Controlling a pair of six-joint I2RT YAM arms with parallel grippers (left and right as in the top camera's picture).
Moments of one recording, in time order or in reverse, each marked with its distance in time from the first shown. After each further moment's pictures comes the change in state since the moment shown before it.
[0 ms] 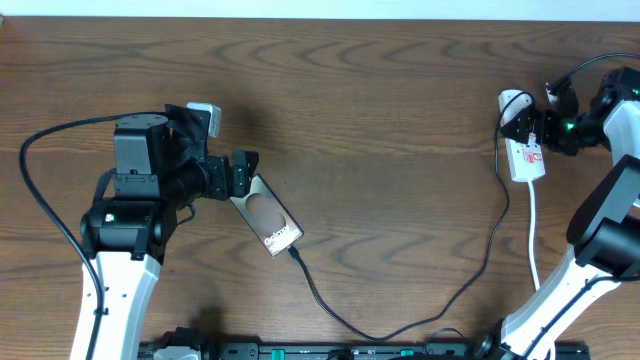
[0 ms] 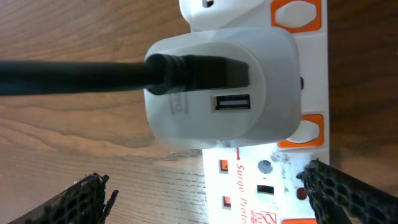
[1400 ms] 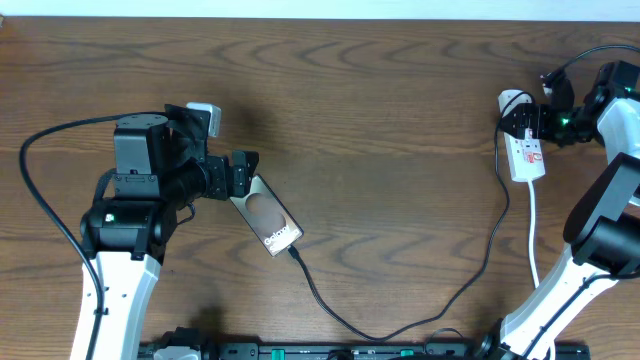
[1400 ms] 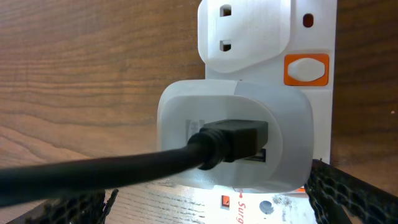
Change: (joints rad) left arm 0.000 0.000 0.000 0.000 0.000 0.000; right arm 0.025 0.005 0.002 0.087 0.002 -0.043
